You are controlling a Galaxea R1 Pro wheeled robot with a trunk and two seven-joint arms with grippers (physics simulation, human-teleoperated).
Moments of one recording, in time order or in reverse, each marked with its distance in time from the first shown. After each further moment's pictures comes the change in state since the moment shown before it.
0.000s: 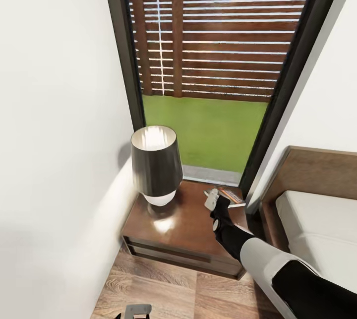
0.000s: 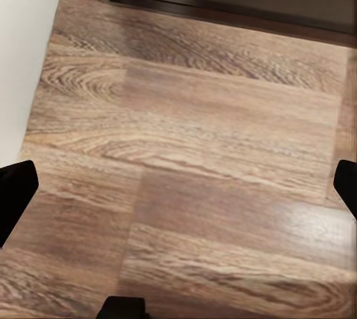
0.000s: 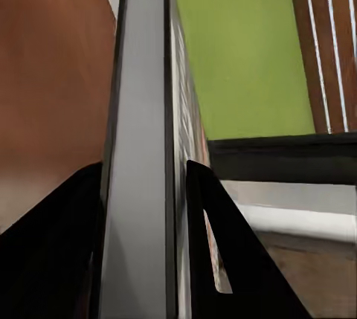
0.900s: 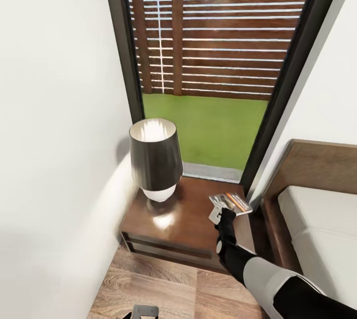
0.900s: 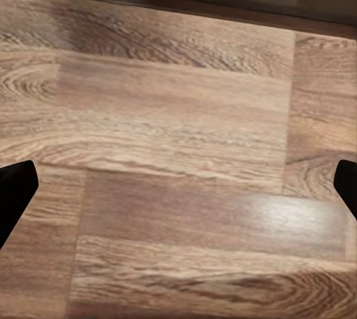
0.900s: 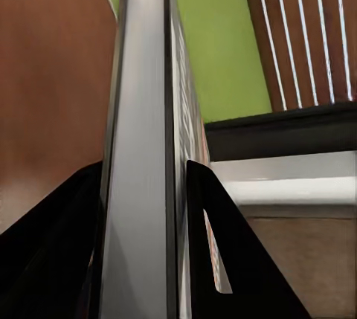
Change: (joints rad) left arm 0.001 -0.007 -0.020 0.000 -0.005 0.000 -0.127; right arm 0.092 0.002 0.014 0.069 -0.014 -0.109 -0.269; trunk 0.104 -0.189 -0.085
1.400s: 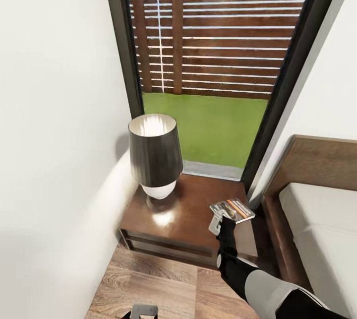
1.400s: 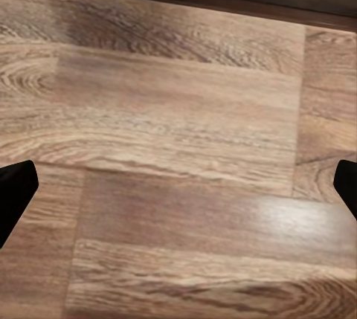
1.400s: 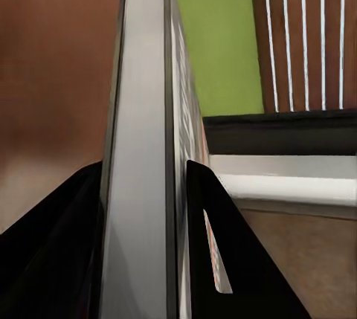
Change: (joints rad) left arm -0.001 0.004 0.001 -0.004 0.005 0.000 0.003; right arm 0.066 0.000 0.028 -0.006 0.068 0.055 -0.045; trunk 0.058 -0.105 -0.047
